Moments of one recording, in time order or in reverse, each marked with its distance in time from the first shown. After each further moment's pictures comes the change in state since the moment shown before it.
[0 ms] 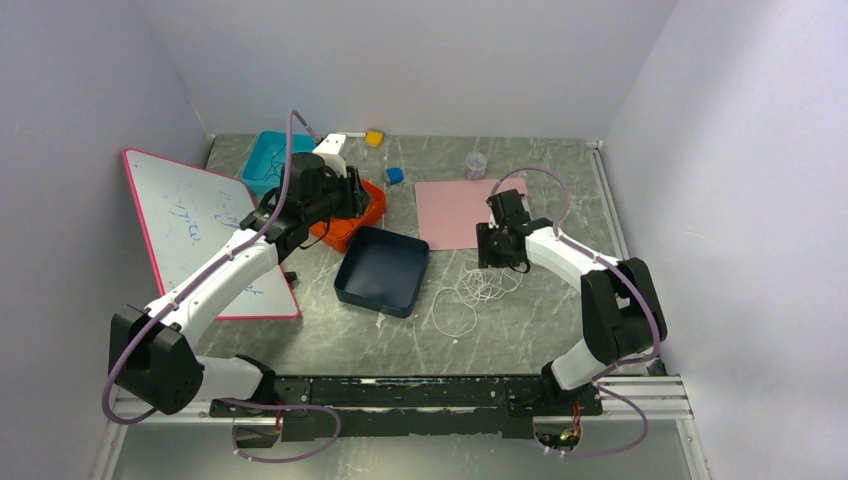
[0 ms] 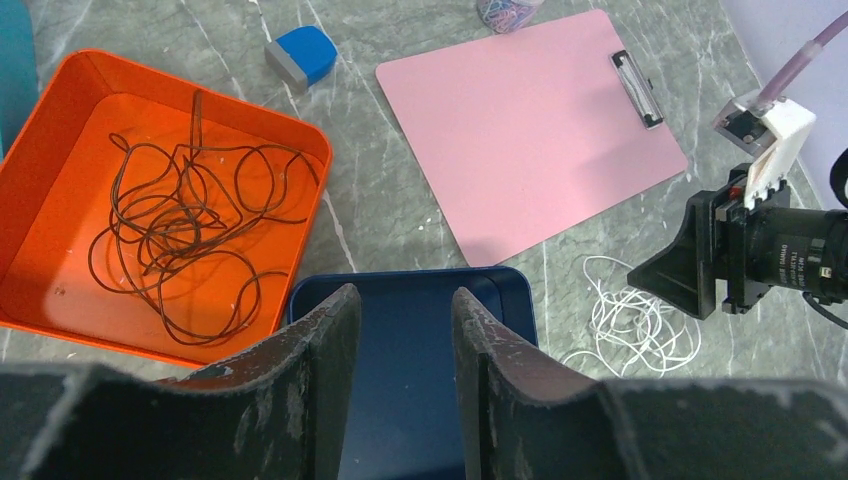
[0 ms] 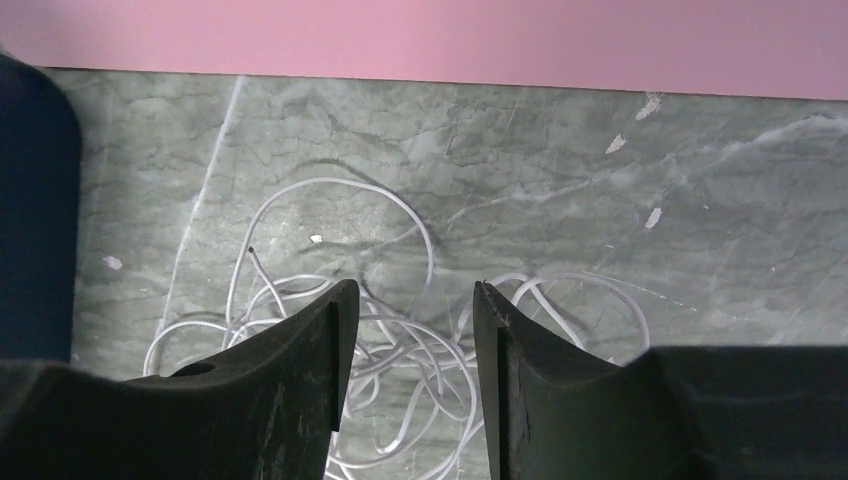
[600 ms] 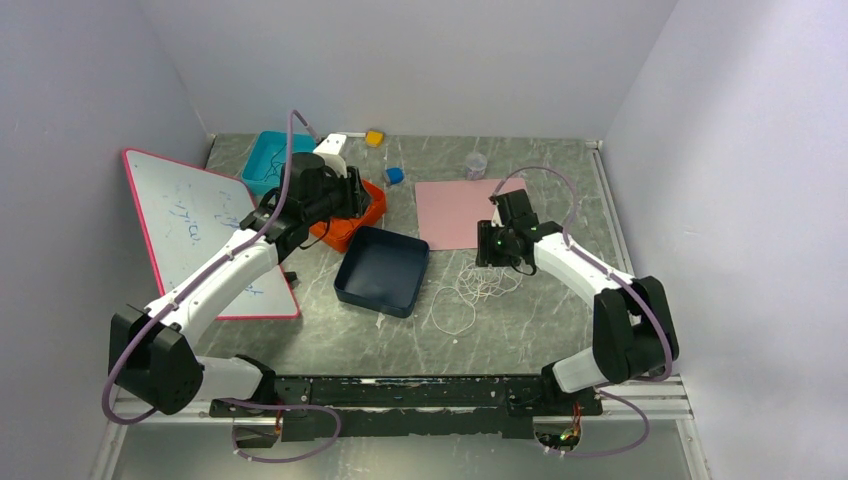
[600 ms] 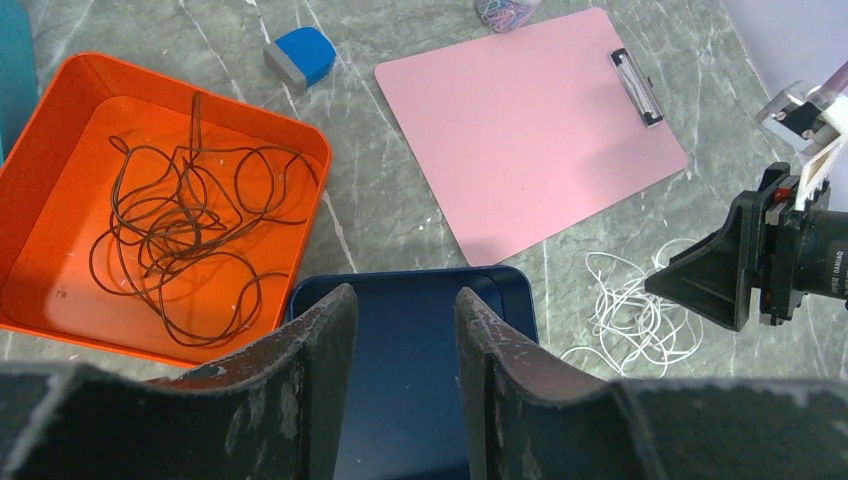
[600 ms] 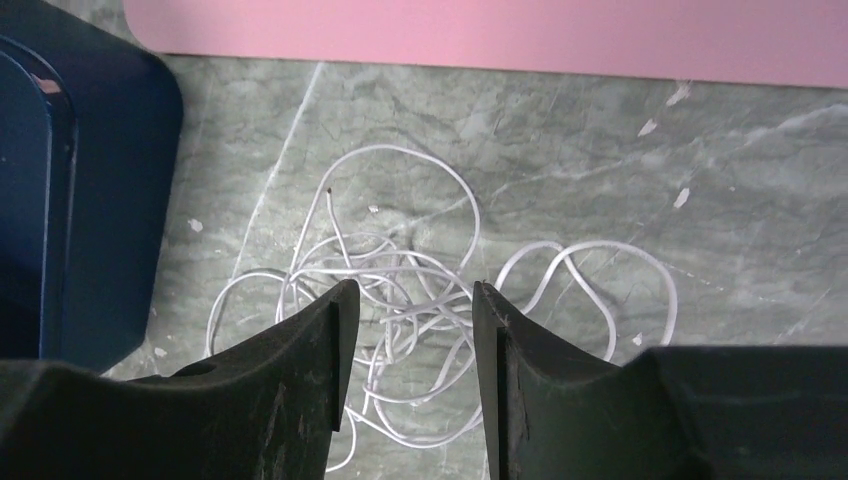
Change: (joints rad) left arm 0.000 0.000 0.000 0.001 0.003 0.007; right arm -0.003 -0.094 -0.024 -0.016 -0.076 0.023
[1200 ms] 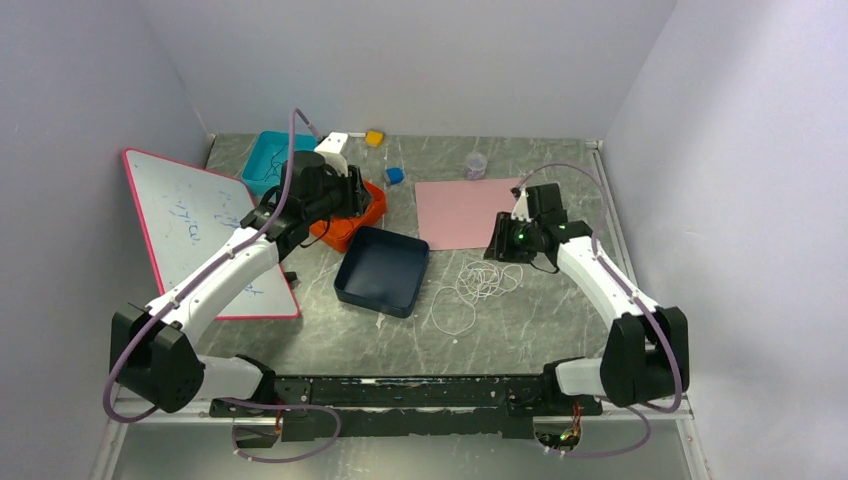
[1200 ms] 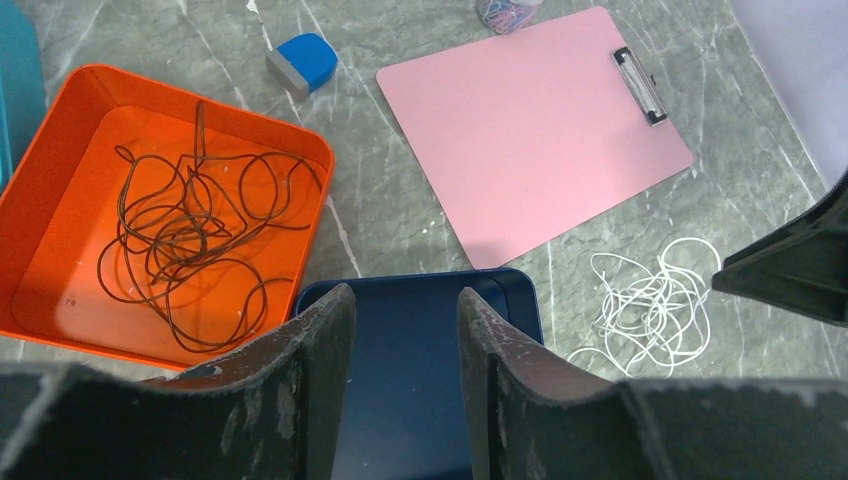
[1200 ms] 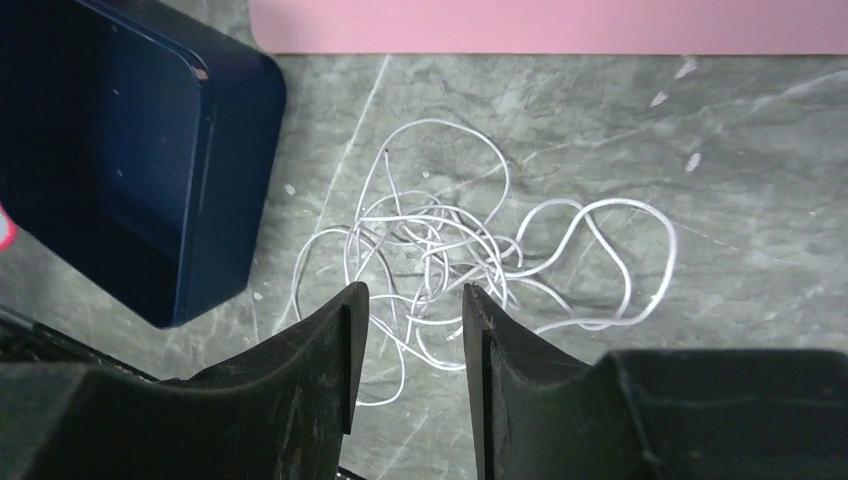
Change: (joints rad) left arm 0.002 0.009 0.013 -0.006 0.002 0.024; right arm -0.151 -0.160 0.022 -0.091 -0.222 0.022
